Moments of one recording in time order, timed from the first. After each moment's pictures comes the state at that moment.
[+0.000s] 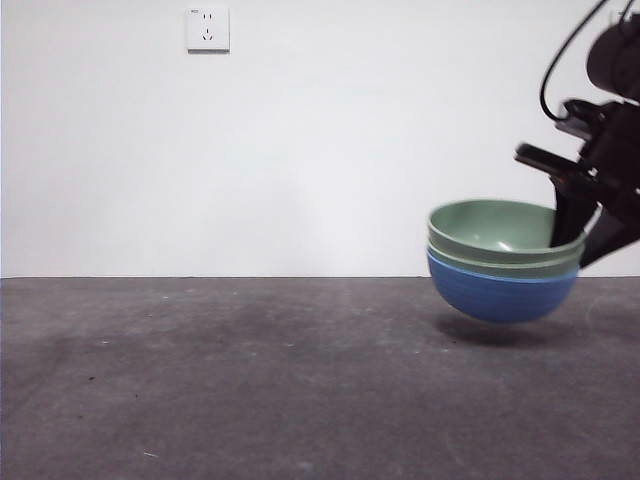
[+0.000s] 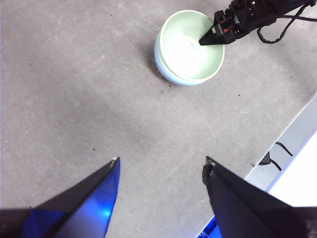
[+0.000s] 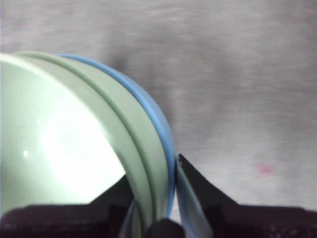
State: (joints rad) left arm -0.65 1.38 1.82 -1.25 0.11 -0.01; right arm 0.04 1.66 1.10 -0.47 -0.30 0.20
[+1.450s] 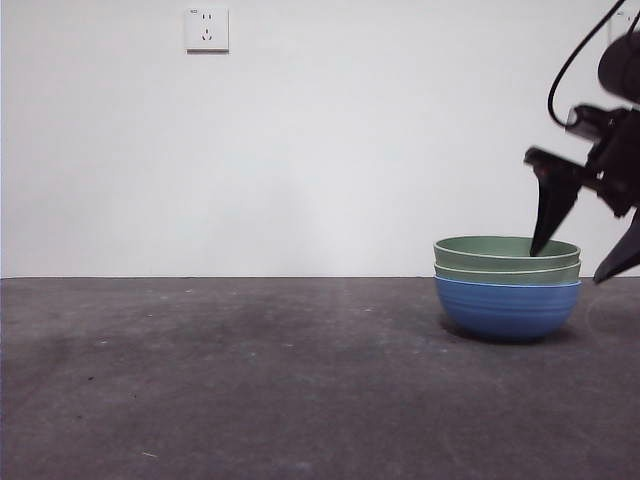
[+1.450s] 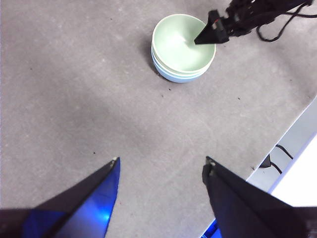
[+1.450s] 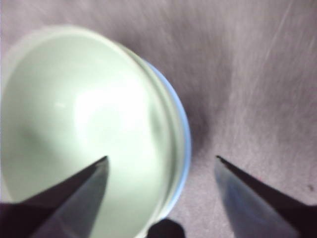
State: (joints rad) left arm -0.65 1.38 1.82 -1.24 0.11 -0.01; right arm 0.01 1.65 1.11 -0.45 -0.32 0.19
